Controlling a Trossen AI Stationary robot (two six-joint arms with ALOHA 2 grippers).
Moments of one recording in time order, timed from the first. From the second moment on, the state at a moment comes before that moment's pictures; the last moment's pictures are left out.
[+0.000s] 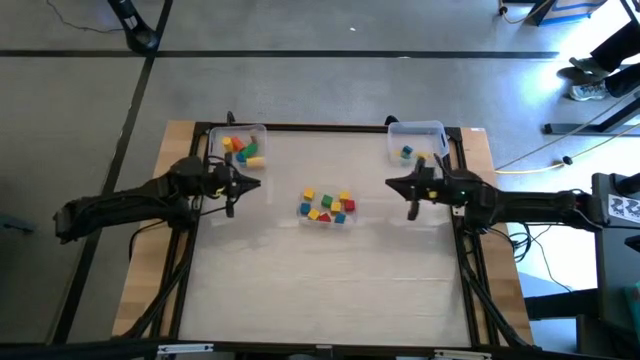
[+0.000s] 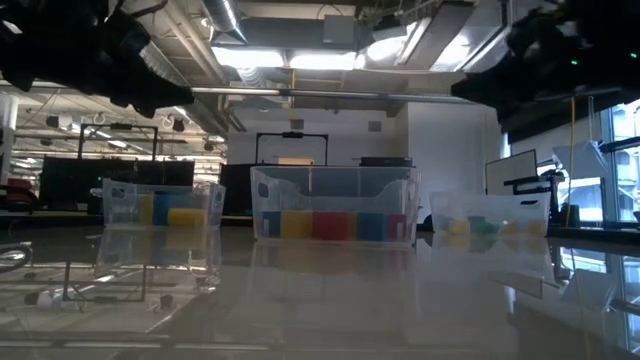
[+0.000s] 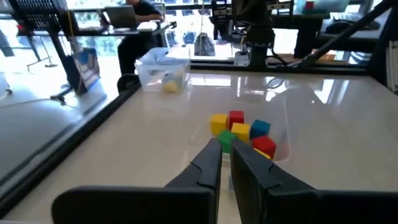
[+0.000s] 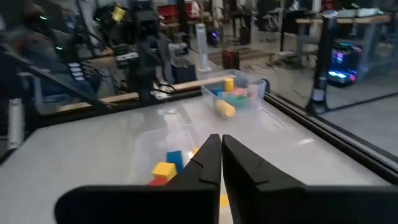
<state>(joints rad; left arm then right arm) 0.38 0.41 0.22 0.00 0.17 0.10 -0.18 0.63 0.21 0.38 0.02 0.11</state>
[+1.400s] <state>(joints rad) 0.33 0.00 0.02 -0.01 0.00 -0.11 -0.18 0.00 0.01 0.04 0.14 0.30</state>
